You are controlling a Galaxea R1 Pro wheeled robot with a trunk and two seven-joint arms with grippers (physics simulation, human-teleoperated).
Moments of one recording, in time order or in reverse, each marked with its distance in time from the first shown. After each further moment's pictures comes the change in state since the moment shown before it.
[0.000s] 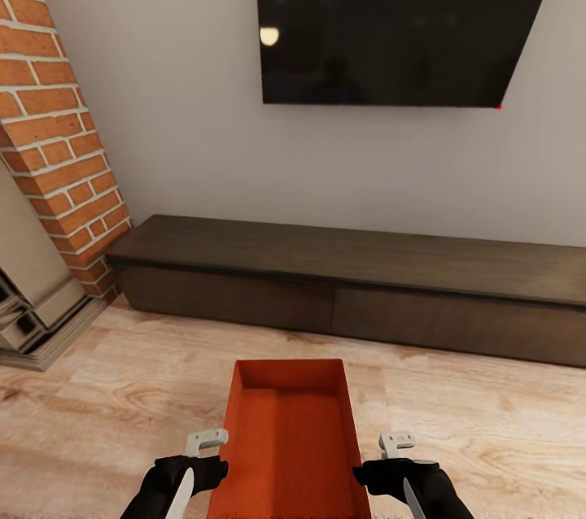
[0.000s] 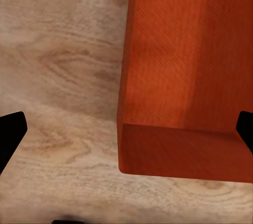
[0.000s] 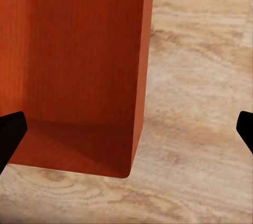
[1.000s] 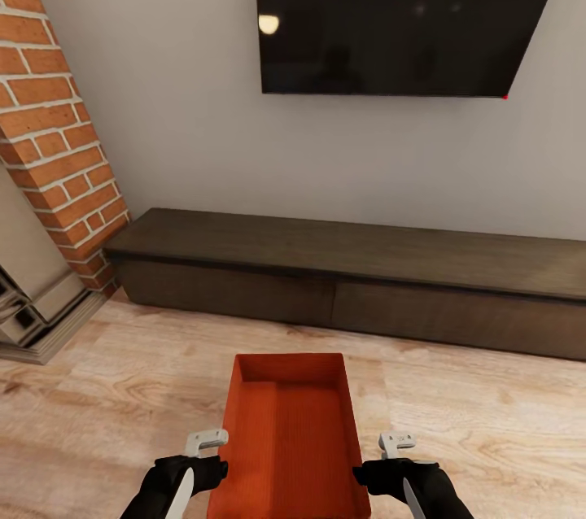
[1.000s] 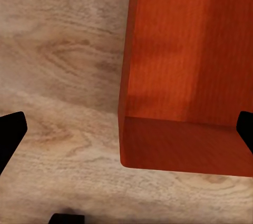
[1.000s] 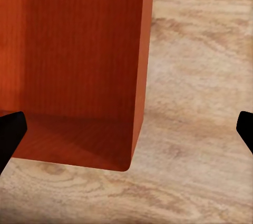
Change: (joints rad) left arm 0.000 0.000 0.000 0.000 0.000 0.000 0.000; right arm 0.000 0.000 0.001 0.000 0.000 0.000 0.000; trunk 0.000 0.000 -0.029
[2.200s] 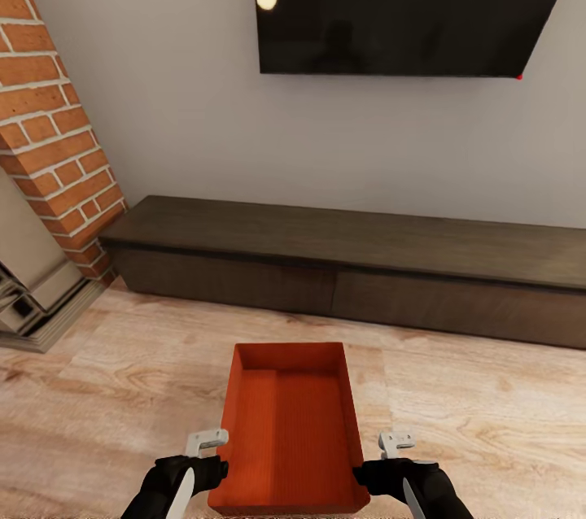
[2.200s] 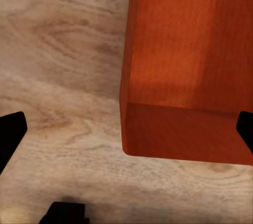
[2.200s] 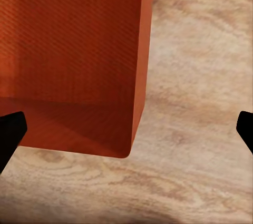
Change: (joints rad) left arm 0.000 -0.002 0.000 0.000 0.000 0.000 0.001; right arm 0.000 0.000 0.002 0.000 0.000 0.000 0.000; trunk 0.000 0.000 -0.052
